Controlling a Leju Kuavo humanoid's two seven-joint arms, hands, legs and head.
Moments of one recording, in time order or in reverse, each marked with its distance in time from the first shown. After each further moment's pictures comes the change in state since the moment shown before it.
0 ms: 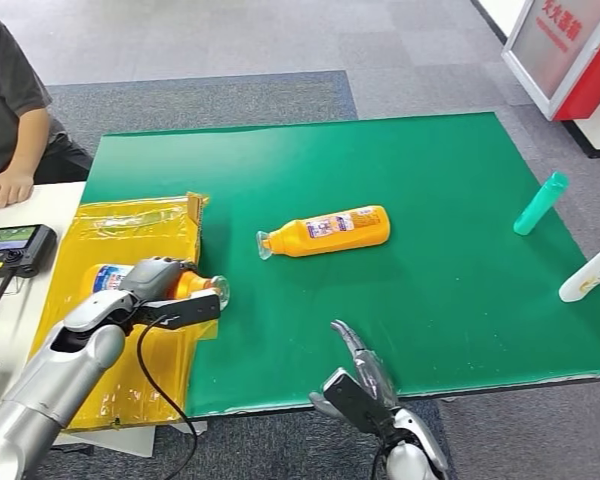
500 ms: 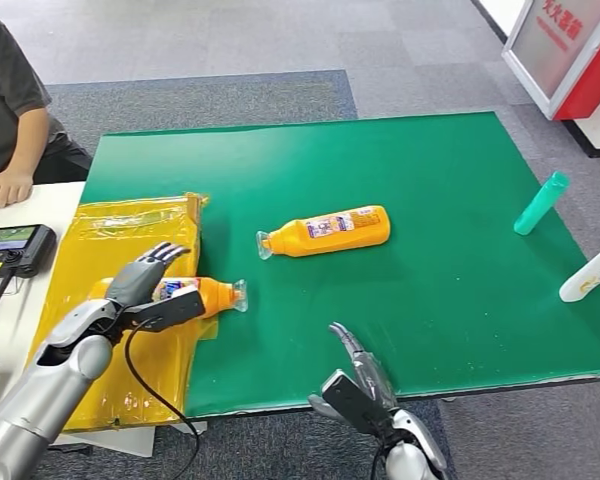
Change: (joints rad) left arm 0.080 0.045 0.051 -0.087 0.122 0.135 -0.013; right arm -0.006 0.000 0.000 0.033 0.002 0.003 -0.011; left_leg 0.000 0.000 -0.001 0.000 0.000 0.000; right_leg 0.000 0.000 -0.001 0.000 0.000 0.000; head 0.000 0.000
